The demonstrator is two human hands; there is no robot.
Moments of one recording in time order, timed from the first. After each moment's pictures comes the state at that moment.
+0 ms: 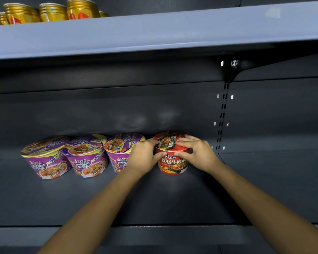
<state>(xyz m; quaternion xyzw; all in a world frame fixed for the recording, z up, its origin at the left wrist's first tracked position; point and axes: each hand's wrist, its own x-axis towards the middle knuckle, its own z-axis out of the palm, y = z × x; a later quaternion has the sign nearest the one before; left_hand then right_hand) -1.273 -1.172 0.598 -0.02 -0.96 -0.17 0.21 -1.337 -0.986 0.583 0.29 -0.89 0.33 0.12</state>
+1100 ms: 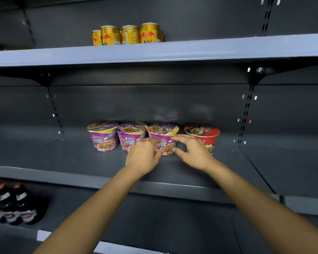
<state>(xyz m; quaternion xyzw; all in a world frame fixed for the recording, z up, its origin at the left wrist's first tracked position) -1.115 -1.229 0.602 0.04 -0.96 -0.11 0.25 -1.192 -1.067 0.606 0.39 -0.86 0.30 0.14</state>
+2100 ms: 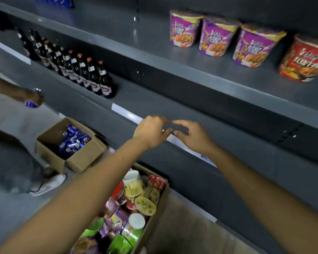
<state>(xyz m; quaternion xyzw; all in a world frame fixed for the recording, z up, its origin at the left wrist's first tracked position) -0.892 -1.274 0.426 0.23 -0.95 -0.19 0.09 -1.003 -1.149 0.420 0.46 -0.81 0.33 -0.17</state>
